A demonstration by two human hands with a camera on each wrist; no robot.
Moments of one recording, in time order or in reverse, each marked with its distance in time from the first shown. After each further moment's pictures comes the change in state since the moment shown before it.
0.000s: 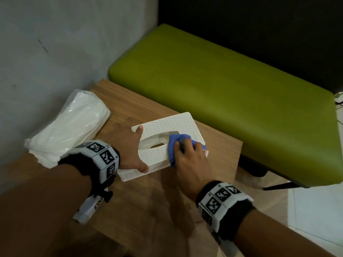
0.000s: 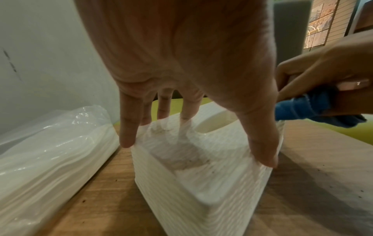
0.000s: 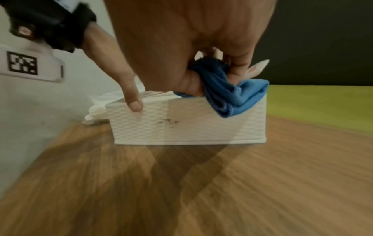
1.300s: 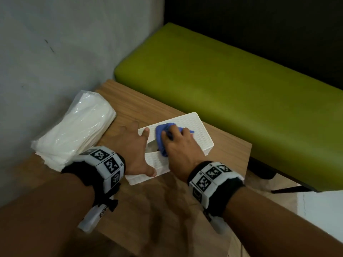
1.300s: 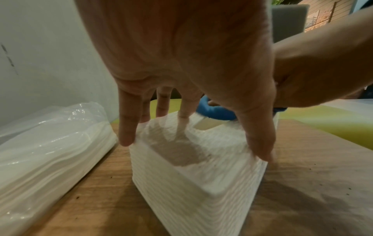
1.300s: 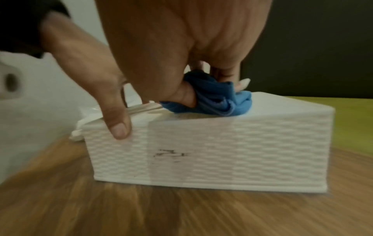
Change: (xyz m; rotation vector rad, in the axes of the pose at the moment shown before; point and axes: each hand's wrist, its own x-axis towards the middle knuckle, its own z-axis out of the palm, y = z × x) left_hand -0.004 0.003 0.000 -0.020 -0.006 -0.007; right_hand 0.052 -0.017 -0.008 -0.069 0.046 -0.178
